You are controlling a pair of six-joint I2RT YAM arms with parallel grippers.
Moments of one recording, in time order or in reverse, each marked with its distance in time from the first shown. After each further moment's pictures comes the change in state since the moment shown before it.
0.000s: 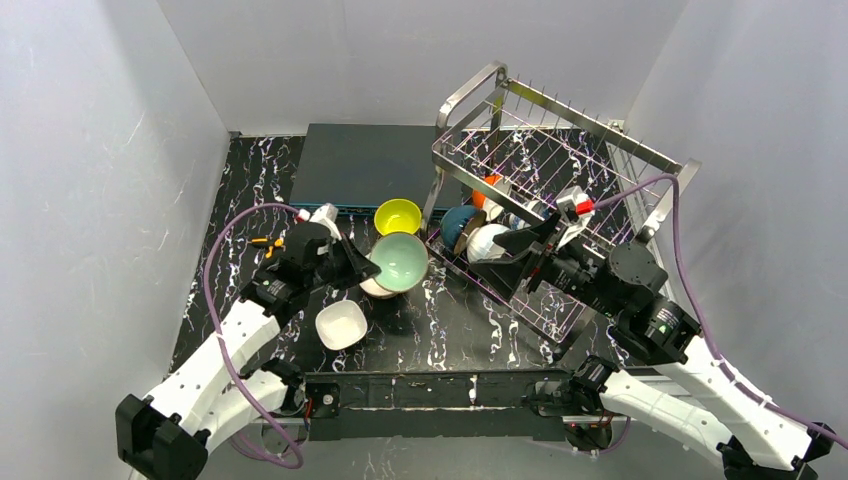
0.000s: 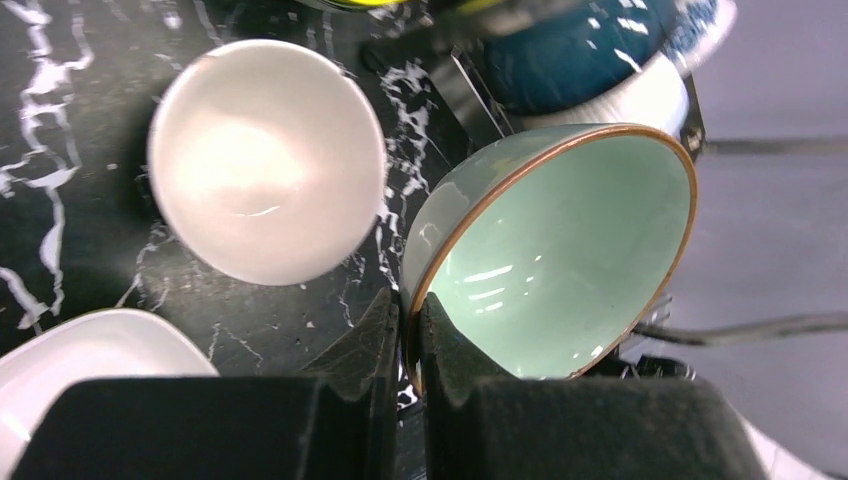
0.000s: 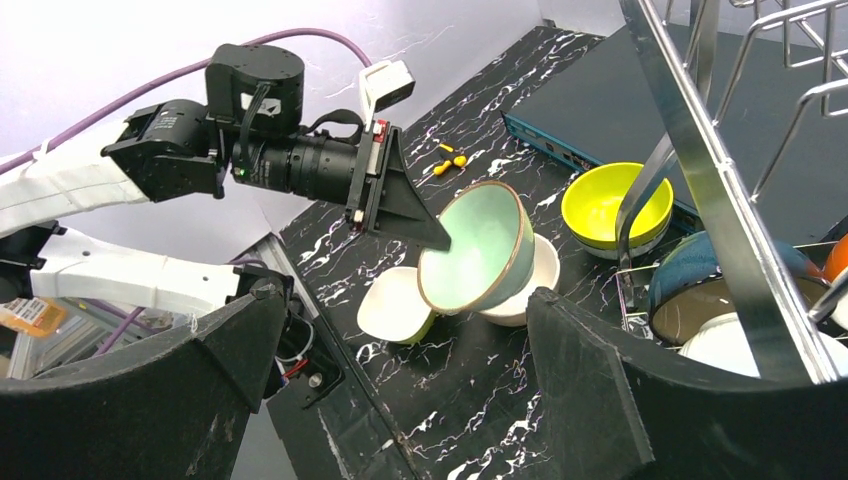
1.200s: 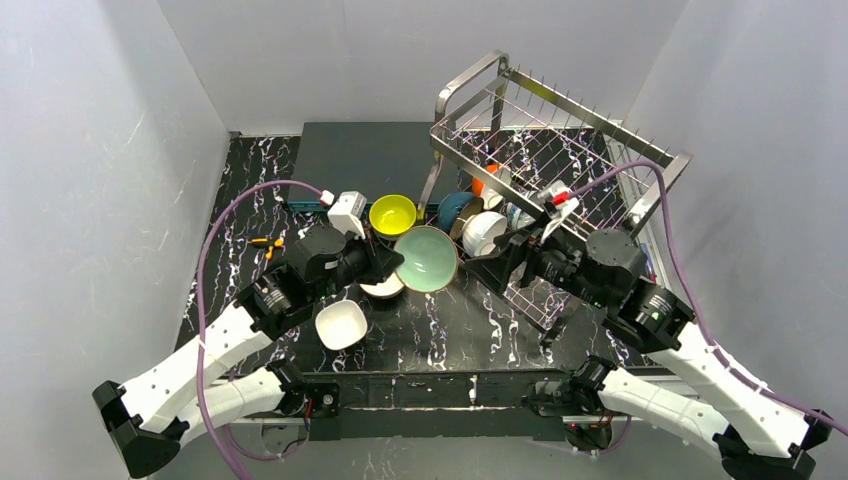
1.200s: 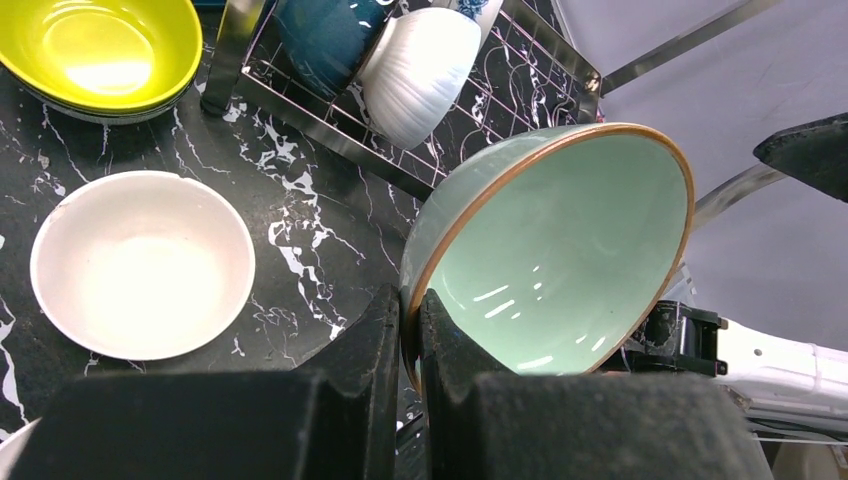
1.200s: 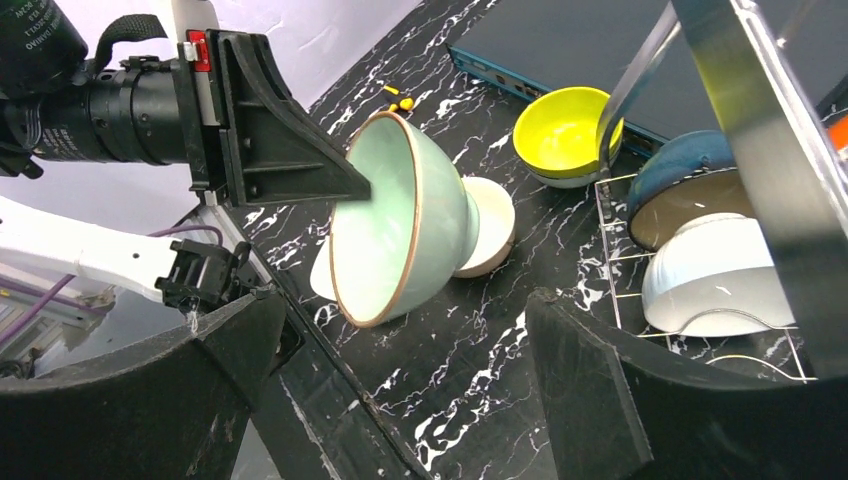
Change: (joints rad) left arm -0.356 -0.019 0.169 0.072 -0.240 0.186; right arm 0.004 0.102 0.083 -0.143 0.055 -0.040
